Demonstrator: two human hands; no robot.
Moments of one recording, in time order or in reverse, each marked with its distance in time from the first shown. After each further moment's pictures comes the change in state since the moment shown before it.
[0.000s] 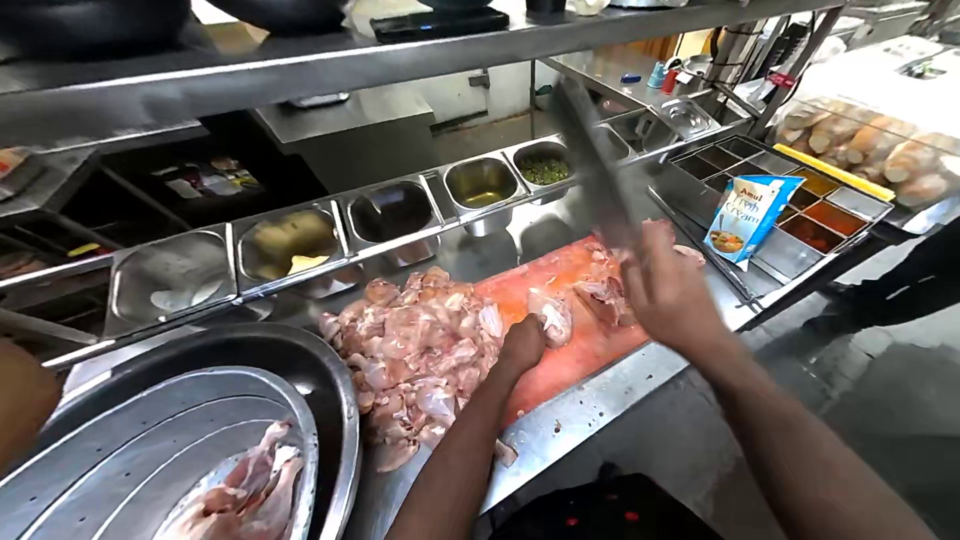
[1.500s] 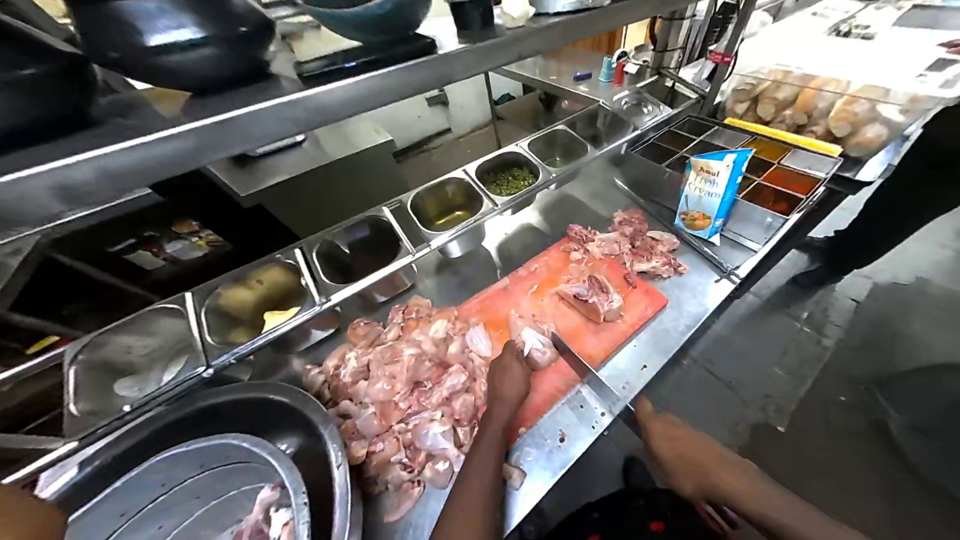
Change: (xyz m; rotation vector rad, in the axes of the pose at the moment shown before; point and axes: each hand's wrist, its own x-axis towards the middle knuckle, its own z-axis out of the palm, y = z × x) left_hand -0.022 -0.012 0.013 0.050 0.128 -0.103; right_hand -0.145 0.048 0.059 -0.047 -1.060 0.567
